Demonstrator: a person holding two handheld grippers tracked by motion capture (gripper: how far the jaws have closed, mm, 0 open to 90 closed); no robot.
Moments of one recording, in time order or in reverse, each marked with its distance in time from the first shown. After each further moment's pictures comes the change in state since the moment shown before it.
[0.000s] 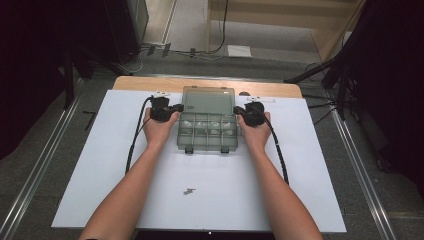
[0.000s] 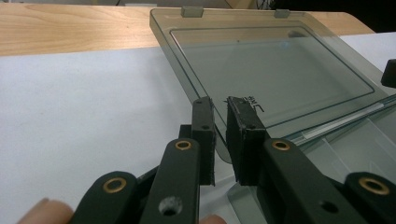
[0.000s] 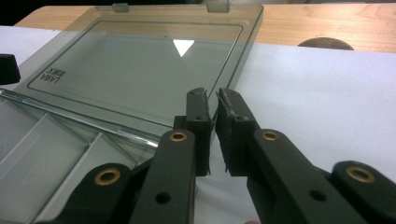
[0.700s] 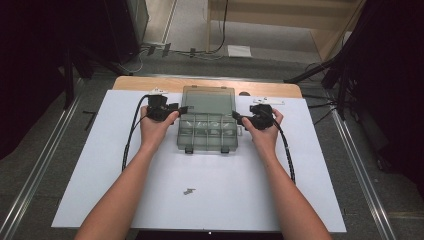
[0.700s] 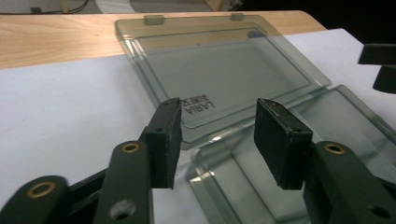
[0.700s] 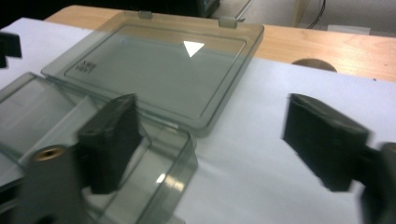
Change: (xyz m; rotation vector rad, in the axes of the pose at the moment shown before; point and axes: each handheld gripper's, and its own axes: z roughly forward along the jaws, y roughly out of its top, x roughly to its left) left arm -0.014 0.014 -0.033 0.034 -0.120 0.041; right arm -0.004 0.000 -0.037 -0.031 0.040 -0.095
